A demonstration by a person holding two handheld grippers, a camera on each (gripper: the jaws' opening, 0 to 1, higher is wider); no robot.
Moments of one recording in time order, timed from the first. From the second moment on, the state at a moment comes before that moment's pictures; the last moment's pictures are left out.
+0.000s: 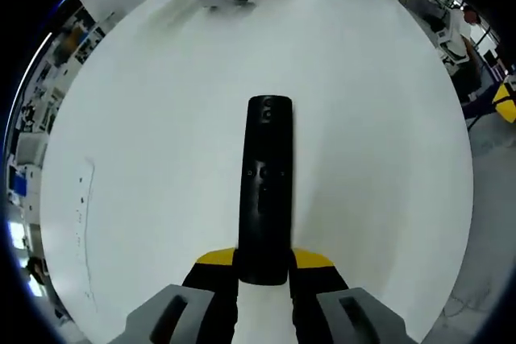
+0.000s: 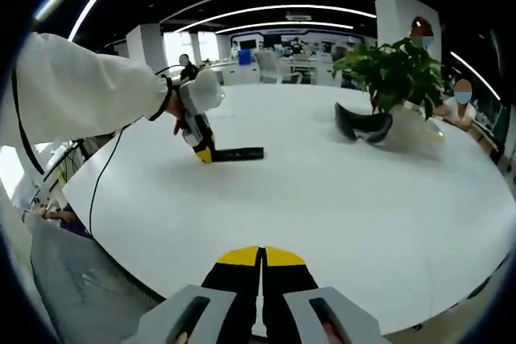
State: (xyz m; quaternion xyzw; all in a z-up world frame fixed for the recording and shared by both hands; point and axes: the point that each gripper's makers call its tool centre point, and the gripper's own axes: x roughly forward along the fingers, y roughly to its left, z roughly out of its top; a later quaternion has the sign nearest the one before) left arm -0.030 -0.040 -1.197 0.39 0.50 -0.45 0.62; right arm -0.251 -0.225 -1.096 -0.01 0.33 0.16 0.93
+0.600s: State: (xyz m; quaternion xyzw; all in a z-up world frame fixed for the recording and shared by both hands) left arm -0.076 -0.043 -1.197 0.40 0.50 -0.45 0.62; right arm -0.252 -0.220 -1.095 -0.02 0.33 0.18 0.93
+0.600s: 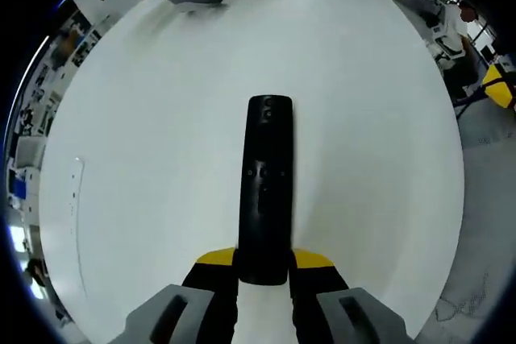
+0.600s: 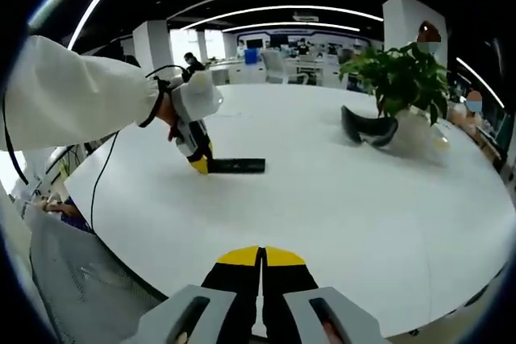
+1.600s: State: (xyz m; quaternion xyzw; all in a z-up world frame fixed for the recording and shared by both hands) left arm -0.147 -0.048 -1.198 0.42 0.52 -0.45 0.60; right arm -0.254 -0.215 -1.097 -0.05 0.33 0.19 0.92
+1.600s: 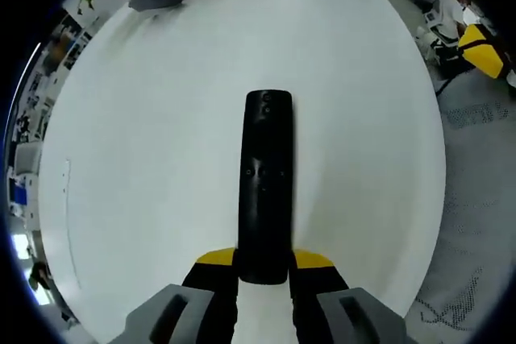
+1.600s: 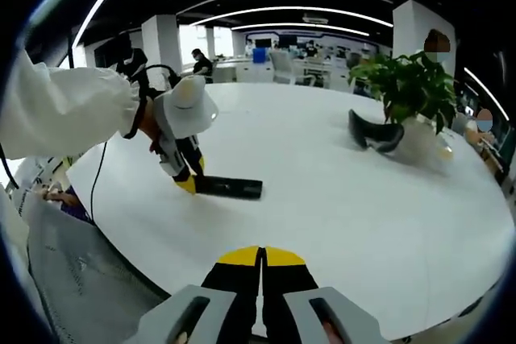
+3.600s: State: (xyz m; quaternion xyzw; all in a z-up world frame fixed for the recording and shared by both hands) left arm -0.269 -0.058 -1.198 0.38 0.50 -0.46 0.63; right arm -0.258 -0.207 -1.099 -0.06 0.33 0.21 0.92
